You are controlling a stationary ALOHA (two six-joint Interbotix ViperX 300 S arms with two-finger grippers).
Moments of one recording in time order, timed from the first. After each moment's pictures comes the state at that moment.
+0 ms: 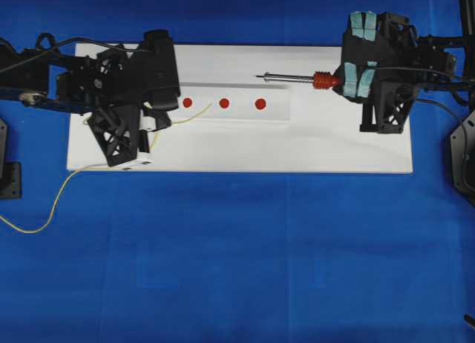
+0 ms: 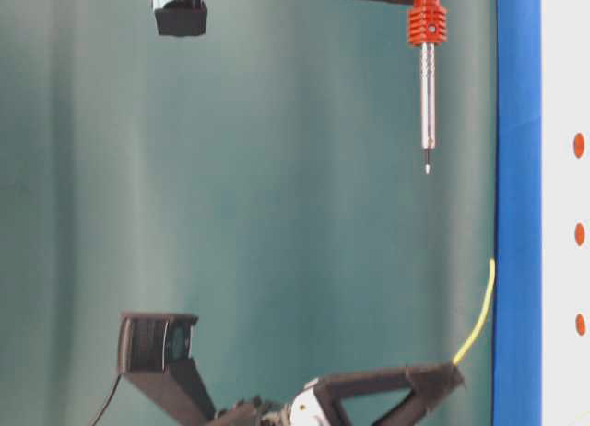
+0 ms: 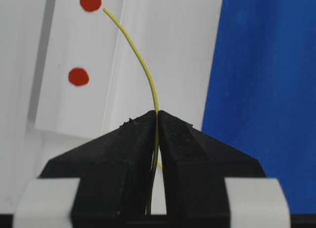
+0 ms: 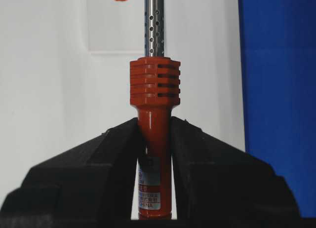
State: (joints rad) left arm 0.07 -0.21 0.62 0.00 0.48 -0.11; right arm -0.24 -0.42 0.82 -0.13 0.51 0.02
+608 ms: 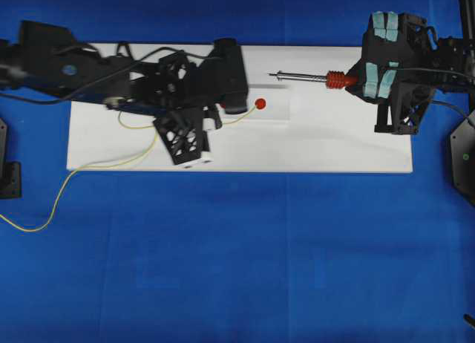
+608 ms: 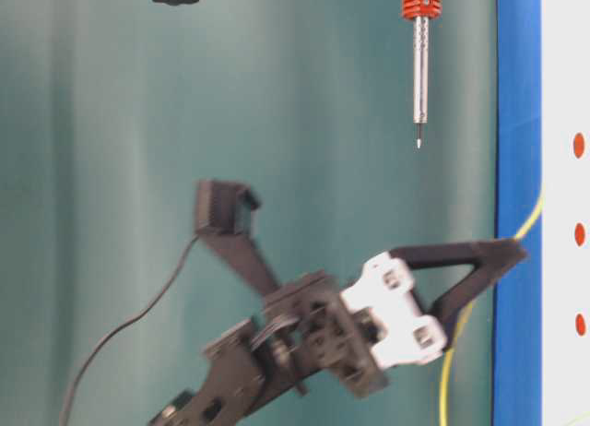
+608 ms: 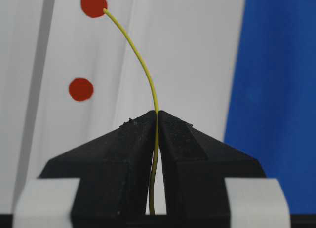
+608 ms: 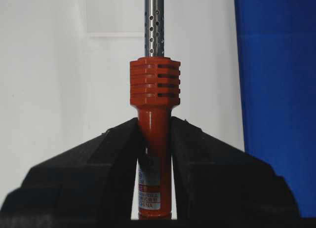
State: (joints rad) left arm 0.09 0.08 0.42 0.00 0.42 -0.09; right arm -0.25 -0.50 0.88 -0.13 0.51 0.02
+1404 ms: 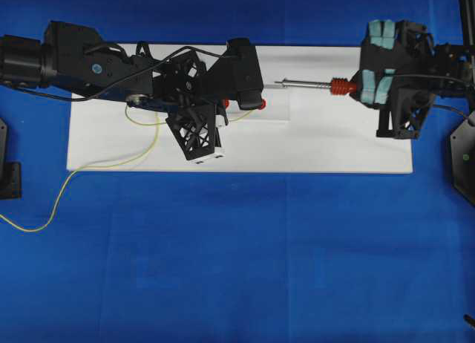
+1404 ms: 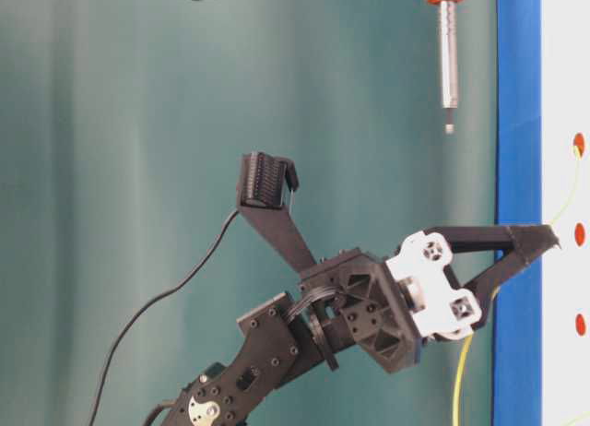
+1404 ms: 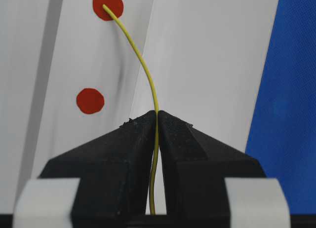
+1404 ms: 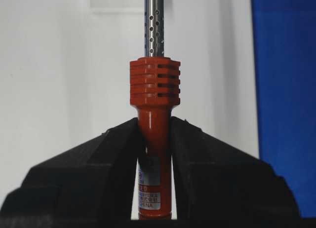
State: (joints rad) left arm 0.11 0.15 0.39 0.00 0.42 -0.10; right arm -0.25 -0.46 0.91 -0.13 0.51 0.03
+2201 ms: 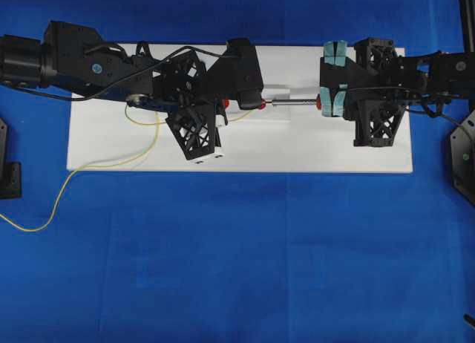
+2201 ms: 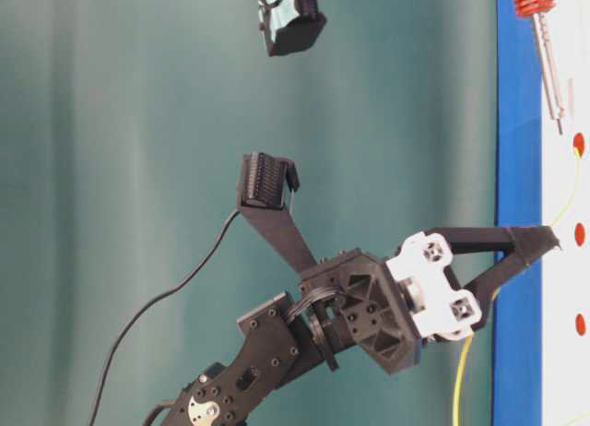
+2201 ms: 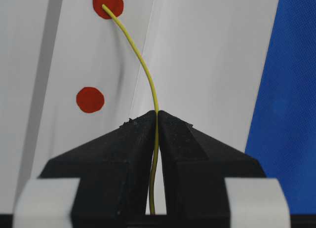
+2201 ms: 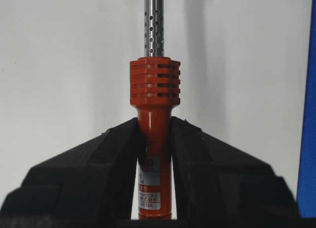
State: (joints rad) left arm 0.11 0.15 0.39 0.00 0.42 -0.10; right arm -0.22 -0.25 0.86 -0.13 0.49 0.03
